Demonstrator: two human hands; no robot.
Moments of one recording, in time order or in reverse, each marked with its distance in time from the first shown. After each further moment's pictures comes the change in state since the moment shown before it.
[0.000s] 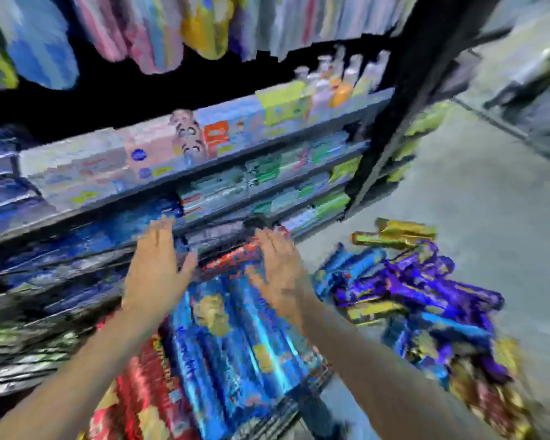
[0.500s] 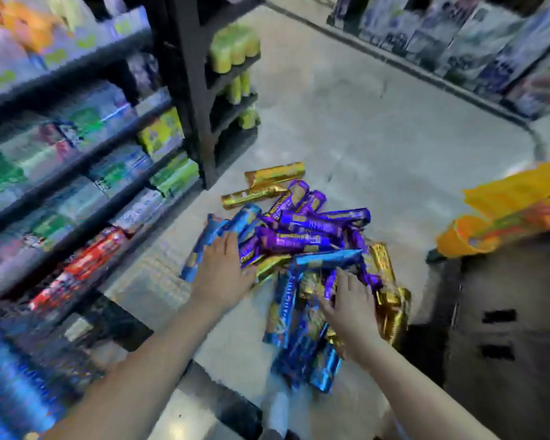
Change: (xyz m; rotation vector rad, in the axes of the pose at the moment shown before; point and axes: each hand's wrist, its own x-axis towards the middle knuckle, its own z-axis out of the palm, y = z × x) left_hand -0.041 0.427 0.273 -0.037 -0.549 0.491; right_hand -0.272 0.424 -0.124 -0.206 -0.091 0.956
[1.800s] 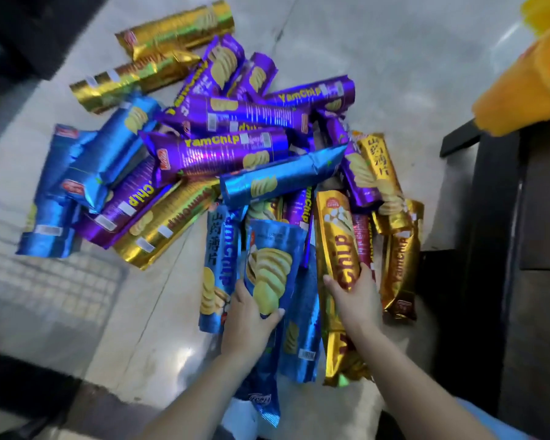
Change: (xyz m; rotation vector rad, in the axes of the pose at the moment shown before) left_hand 0.086 0.015 0.521 -0.413 -0.376 -0.322; right_hand 0.124 0.245 0.331 0.612 -0.092 0.730
